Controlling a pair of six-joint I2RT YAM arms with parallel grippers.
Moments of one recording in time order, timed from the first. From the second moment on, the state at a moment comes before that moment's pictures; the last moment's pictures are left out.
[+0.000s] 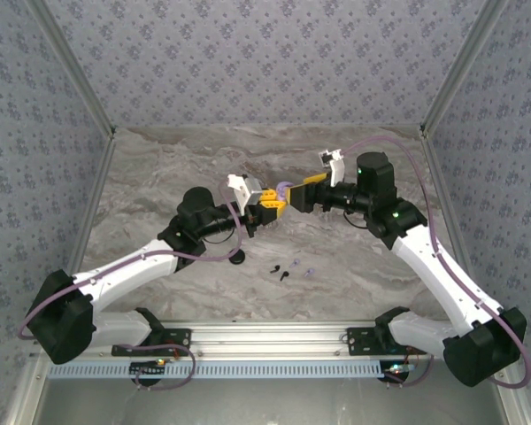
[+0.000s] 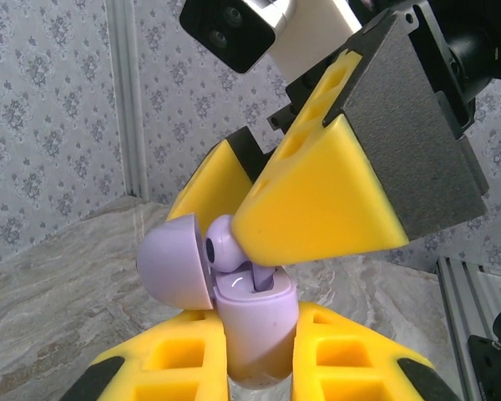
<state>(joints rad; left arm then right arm) -0.77 1.24 0.76 0.52 0.47 -0.10 0.43 1.11 1.04 -0.30 -0.59 0.32</state>
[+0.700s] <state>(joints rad) -0.77 1.23 0.75 0.52 0.46 -0.09 0.43 1.12 1.05 -0.32 -0.59 0.32</state>
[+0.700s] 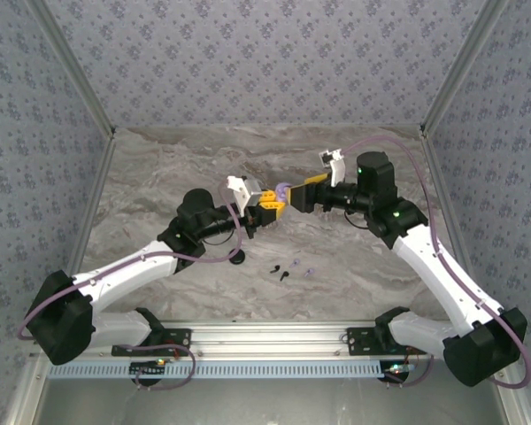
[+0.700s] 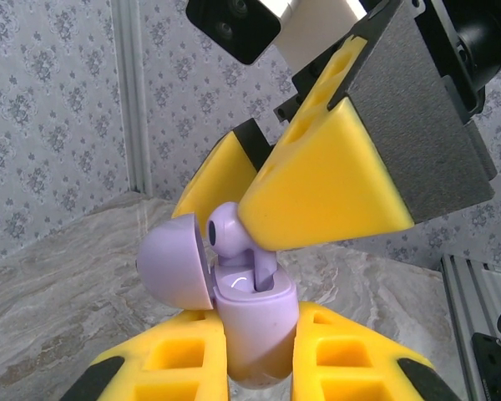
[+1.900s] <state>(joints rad) -0.77 1.22 0.75 0.52 0.46 -0.09 0.41 1.14 1.06 -0.30 -0.58 0.33</state>
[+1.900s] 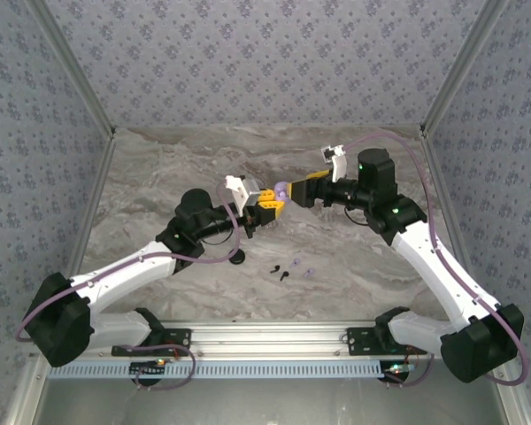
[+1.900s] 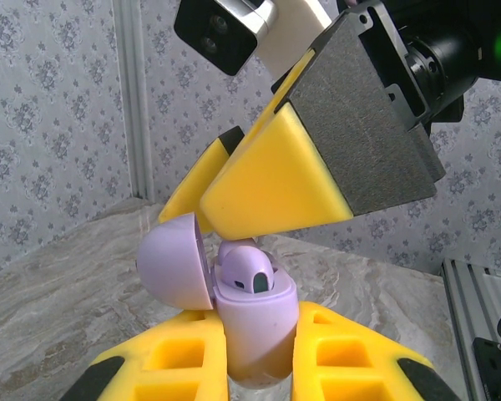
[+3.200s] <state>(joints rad) -0.77 1.22 0.74 0.55 0.49 -0.10 0.44 1.10 1.05 -0.11 -0.88 0.42</state>
